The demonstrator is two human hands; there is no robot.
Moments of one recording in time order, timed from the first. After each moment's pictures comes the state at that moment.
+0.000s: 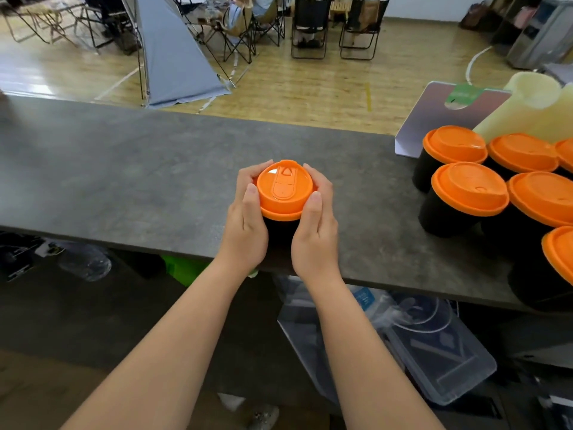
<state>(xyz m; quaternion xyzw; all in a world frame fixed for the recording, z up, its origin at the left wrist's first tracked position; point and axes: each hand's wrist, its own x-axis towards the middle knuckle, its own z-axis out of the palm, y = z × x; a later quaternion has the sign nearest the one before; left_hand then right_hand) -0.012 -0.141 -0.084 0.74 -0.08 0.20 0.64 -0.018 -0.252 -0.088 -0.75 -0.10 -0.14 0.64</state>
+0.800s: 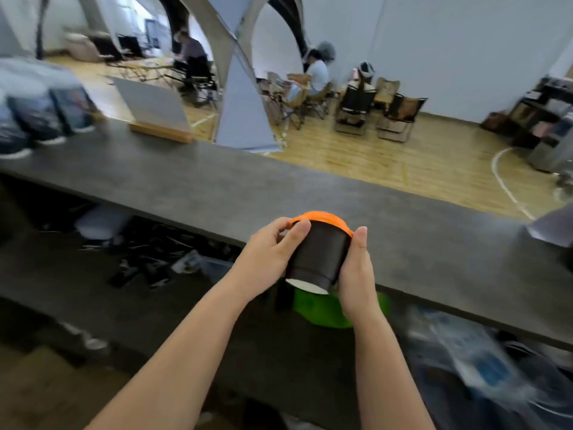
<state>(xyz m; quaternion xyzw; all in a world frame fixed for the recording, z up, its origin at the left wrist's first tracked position) -0.115 0.190 -0.029 0.74 -0.01 0.06 0.67 -0.100 0.042 -0.038 -0.71 -0.01 0.00 0.70</state>
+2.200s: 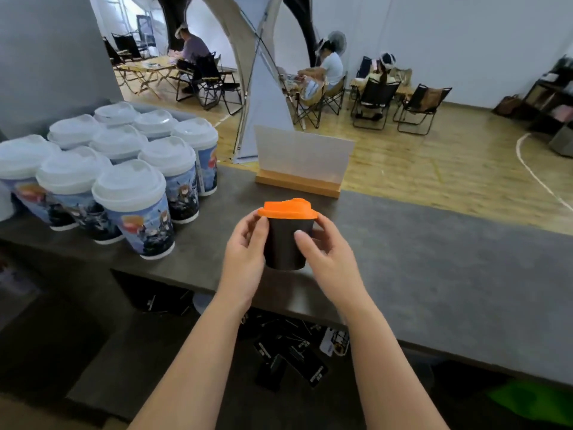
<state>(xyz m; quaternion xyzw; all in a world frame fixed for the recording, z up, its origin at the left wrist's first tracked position) 0.015 0.684 -0.046 0.62 0.10 0.18 0.76 0.037 0.542 -0.041 -0.78 -0.11 0.00 0.61</state>
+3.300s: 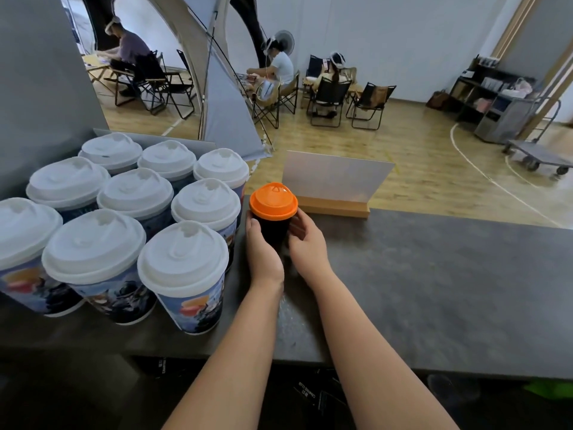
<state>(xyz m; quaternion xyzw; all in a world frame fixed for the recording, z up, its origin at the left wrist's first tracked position) 0.143 0.771 -0.067 0.45 0.12 0.17 0.87 0.158 0.702 -0.070 -0.79 0.01 -0.07 0.61</state>
